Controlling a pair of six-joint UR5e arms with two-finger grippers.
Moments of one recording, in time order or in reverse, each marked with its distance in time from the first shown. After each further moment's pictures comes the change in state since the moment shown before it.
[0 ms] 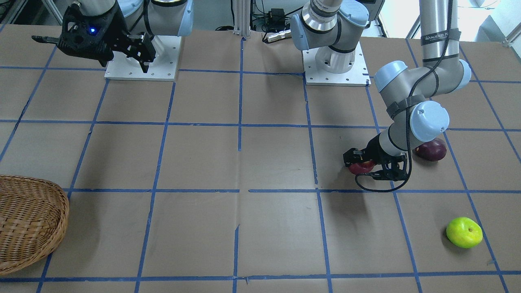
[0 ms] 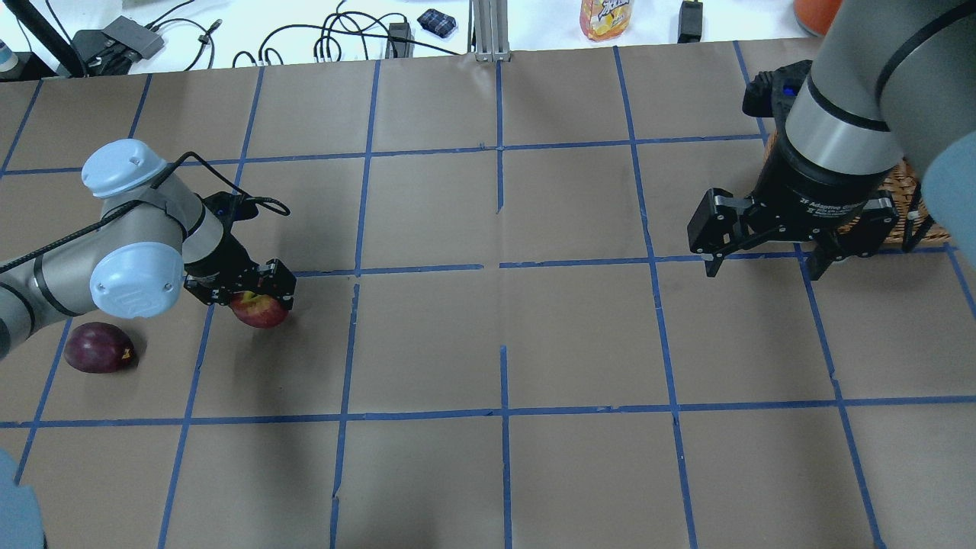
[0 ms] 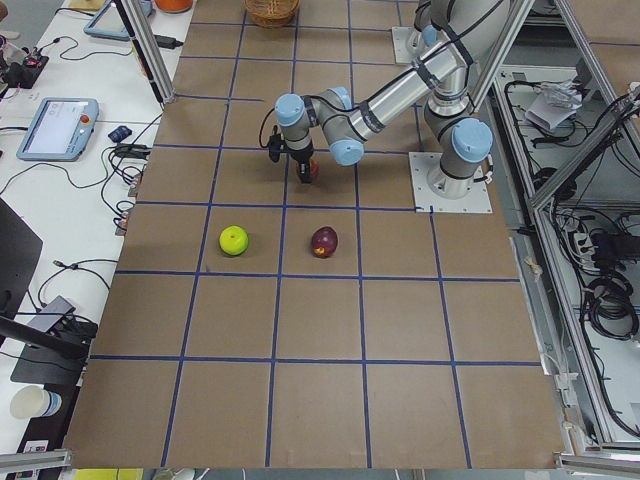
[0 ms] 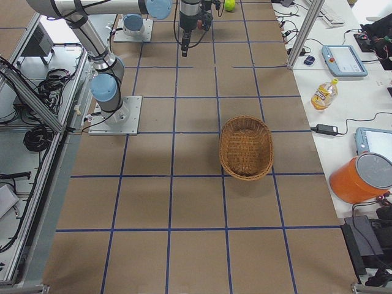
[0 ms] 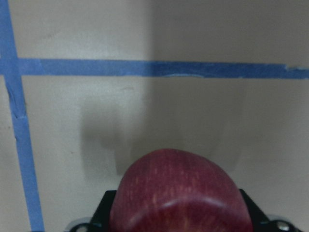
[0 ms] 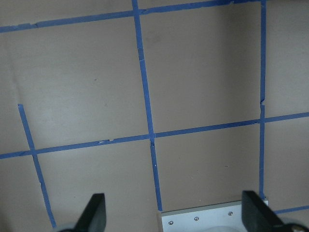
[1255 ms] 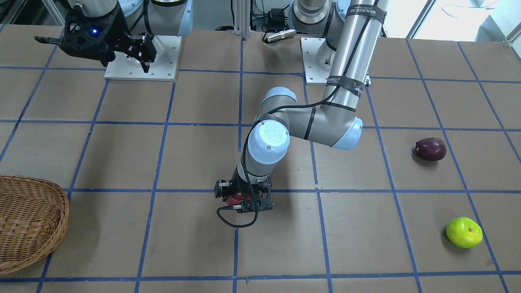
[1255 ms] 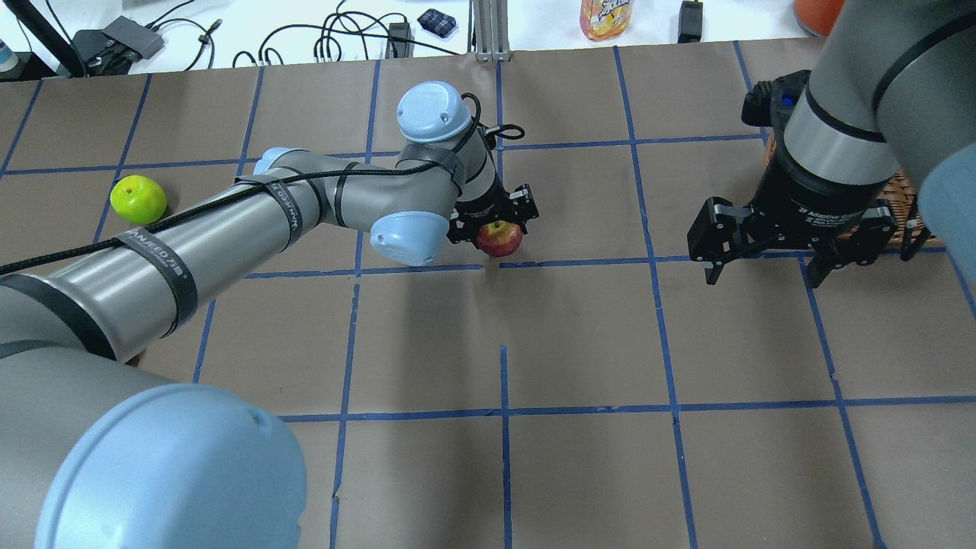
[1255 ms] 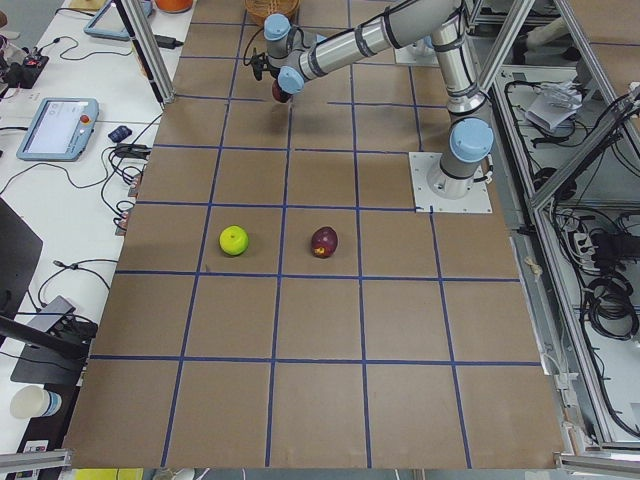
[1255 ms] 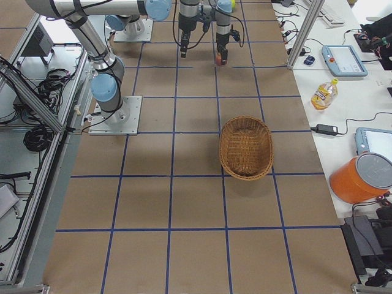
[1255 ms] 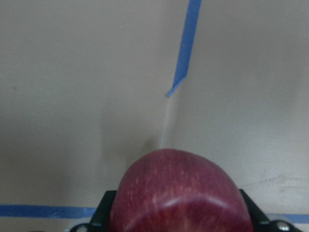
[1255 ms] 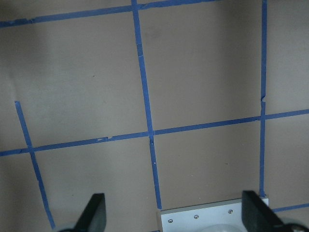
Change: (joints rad) left arm -0.563 -0.322 0.392 0.183 -0.102 -0.720; right arm 0.000 -0.010 0.023 -0.003 -0.002 0.000
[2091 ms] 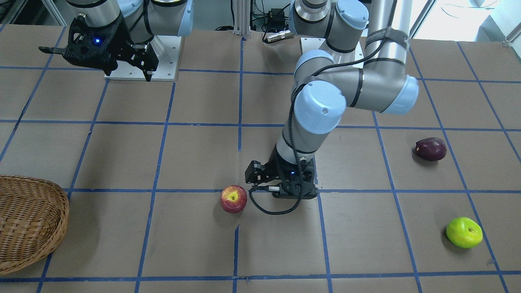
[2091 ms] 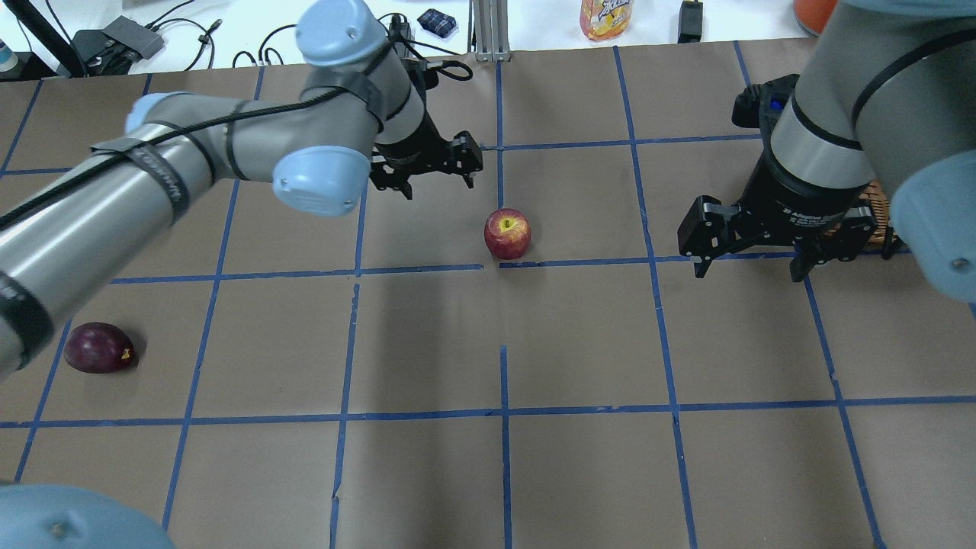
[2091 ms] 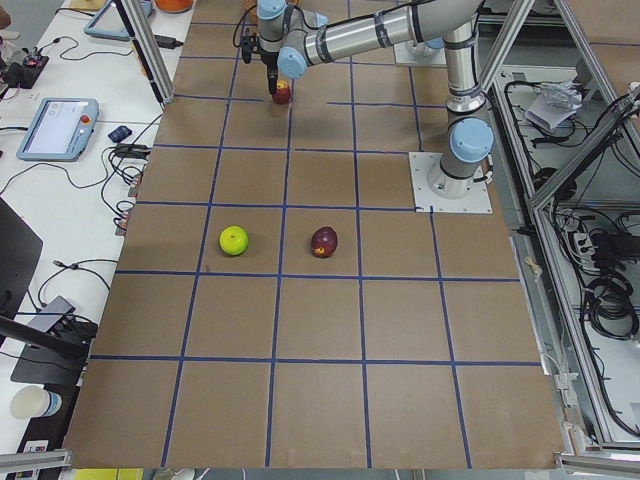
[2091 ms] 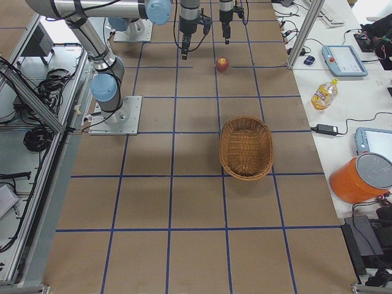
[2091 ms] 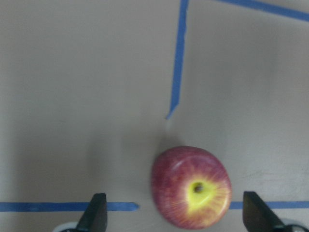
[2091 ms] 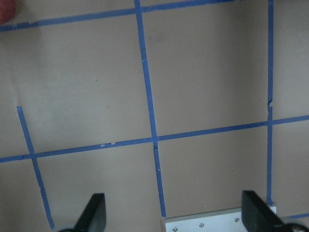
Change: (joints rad) left arm 0.168 0.242 0.015 -0.254 0.064 0.340; right arm 0.003 0.032 0.027 -0.118 0.022 0.004
